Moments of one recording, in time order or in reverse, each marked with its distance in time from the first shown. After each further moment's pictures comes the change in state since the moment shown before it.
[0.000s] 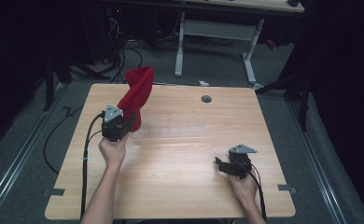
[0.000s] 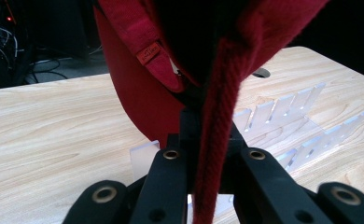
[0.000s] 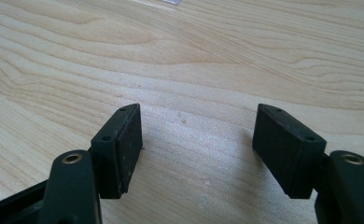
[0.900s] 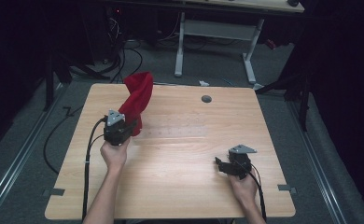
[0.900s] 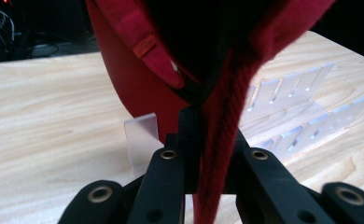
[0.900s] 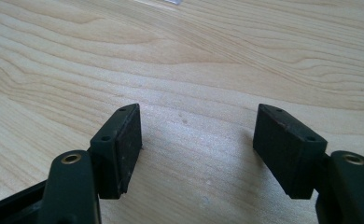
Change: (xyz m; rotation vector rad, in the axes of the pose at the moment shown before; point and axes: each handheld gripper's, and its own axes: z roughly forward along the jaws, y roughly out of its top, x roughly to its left) left arm 0.009 -0.017 -0.004 0.047 0.035 -0.017; right arm 0.000 0.000 0.000 0.000 0.001 -0.001
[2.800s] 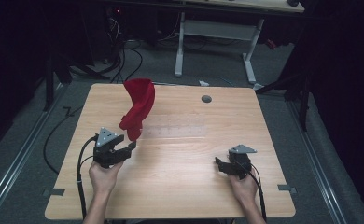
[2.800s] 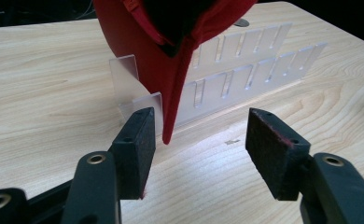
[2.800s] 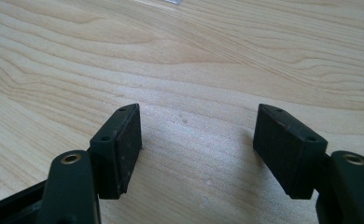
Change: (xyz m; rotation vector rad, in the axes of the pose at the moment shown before) left arm -0.014 -0.008 -0.072 0.079 -0.009 0.012; right arm 0.000 0.000 0.000 0.000 0.000 0.000
